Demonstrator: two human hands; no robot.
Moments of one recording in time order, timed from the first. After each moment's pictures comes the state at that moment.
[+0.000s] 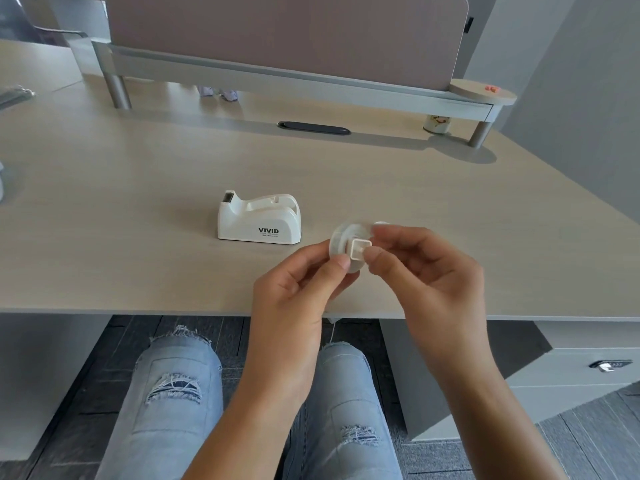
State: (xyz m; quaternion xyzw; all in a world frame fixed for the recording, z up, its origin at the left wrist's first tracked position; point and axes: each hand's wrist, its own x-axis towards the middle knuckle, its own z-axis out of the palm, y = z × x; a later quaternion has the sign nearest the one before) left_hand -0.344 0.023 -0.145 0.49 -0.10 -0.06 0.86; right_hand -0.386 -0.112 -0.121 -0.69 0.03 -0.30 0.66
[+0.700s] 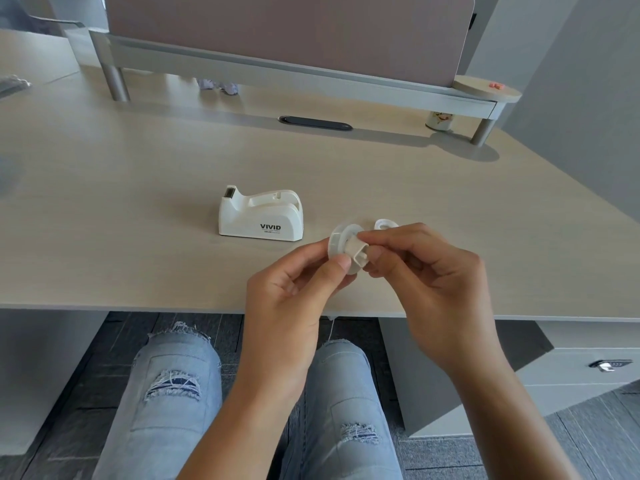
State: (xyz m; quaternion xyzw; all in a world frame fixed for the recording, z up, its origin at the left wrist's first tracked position) left_hand -0.340 0.030 -0.149 0.50 -0.14 -0.04 0.85; right_hand -0.384 -0.116 -0.120 -0.79 -0.02 -0.30 0.54
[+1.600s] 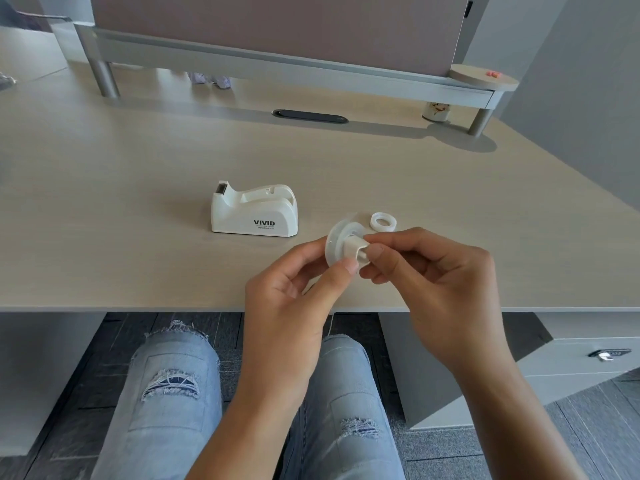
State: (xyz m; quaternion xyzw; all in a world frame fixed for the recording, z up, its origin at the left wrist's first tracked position) left_hand -0.346 0.028 -0.151 0.53 -0.15 -0.04 0.84; right_hand -0.390 -0.120 -0.118 -0.76 0.02 -0.28 0.58
